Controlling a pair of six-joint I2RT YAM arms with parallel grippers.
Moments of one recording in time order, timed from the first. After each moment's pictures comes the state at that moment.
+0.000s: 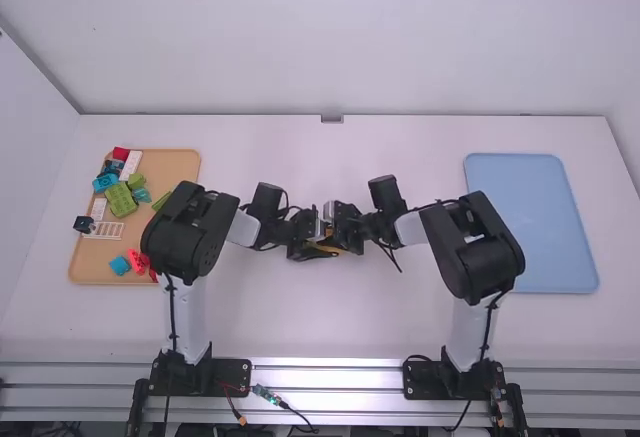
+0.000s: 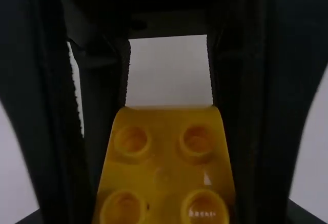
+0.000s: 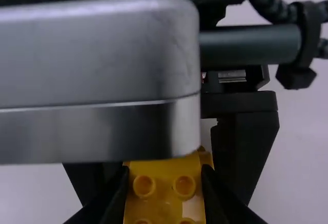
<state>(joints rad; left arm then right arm) -0.27 2.09 0.81 0.32 1.01 0.97 0.39 2.01 0.83 0.22 -0.99 -0.83</state>
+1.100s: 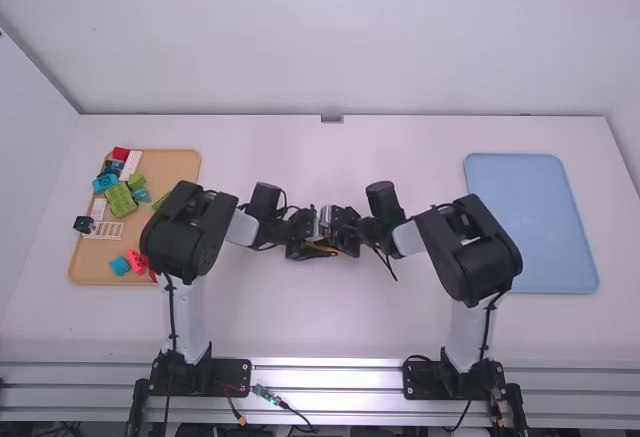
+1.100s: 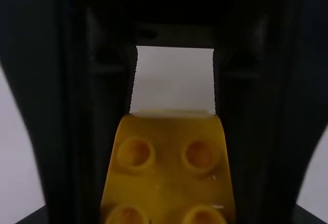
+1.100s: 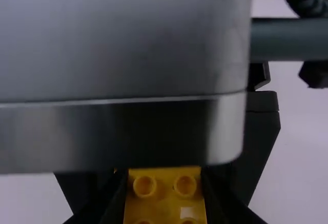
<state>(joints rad) -0.27 2.09 0.81 0.32 1.01 0.99 0.42 2.01 0.75 0.44 -0.93 -0.76</state>
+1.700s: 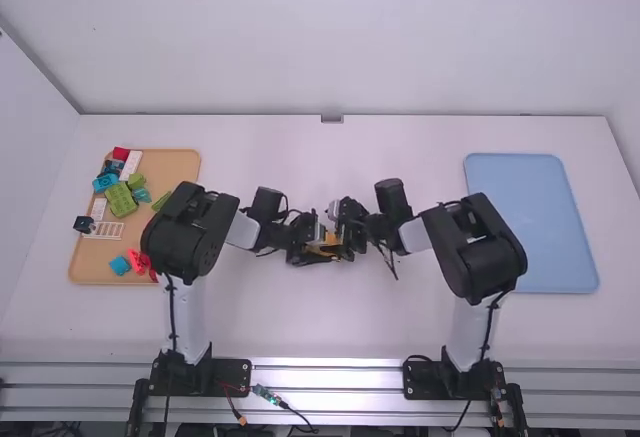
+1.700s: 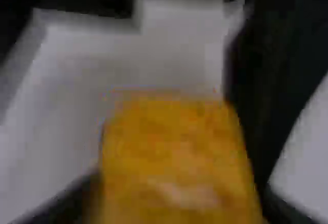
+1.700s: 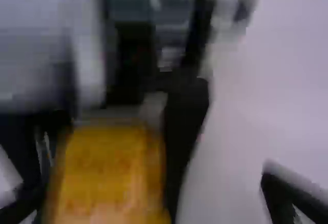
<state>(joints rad) -0.28 2.10 0.79 0.31 1.02 0.98 0.37 2.00 0.76 0.43 -0.91 -0.75</state>
